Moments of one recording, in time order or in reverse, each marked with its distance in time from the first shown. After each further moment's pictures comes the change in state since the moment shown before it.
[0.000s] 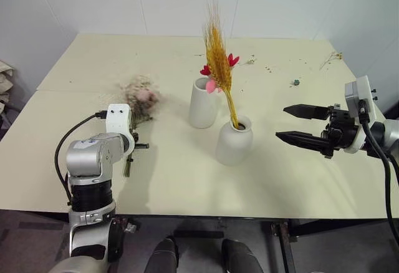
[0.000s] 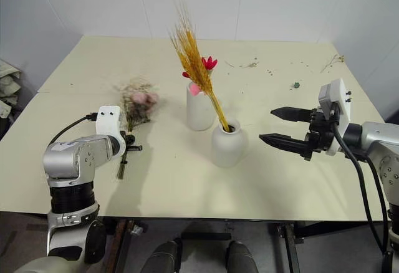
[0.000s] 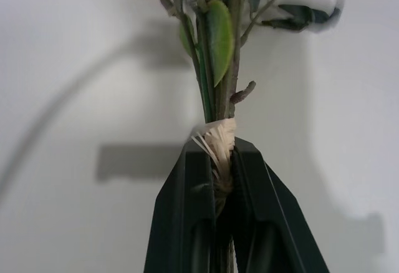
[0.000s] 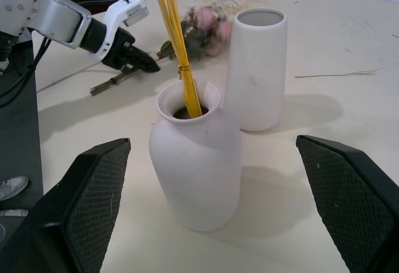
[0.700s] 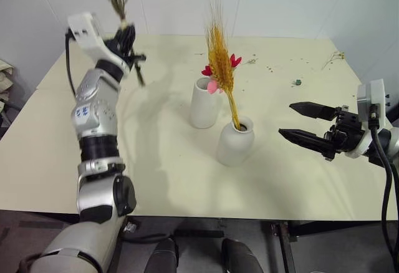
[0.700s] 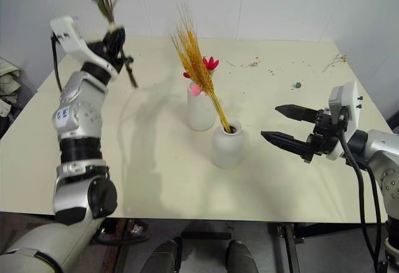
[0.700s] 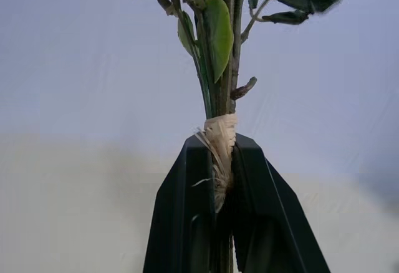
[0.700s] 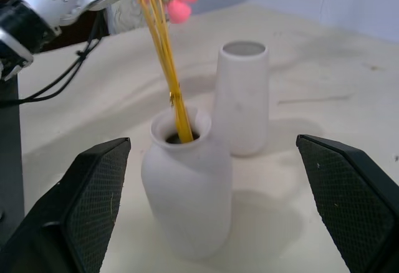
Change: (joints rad) left arm -0.475 -0.042 0.160 0.705 -0.217 -1.265 -0.421; right arm 0.096 0.088 -0.123 -0.119 0.046 -0.022 -0.098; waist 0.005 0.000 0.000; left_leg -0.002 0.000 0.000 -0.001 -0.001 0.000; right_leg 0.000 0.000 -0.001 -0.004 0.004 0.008
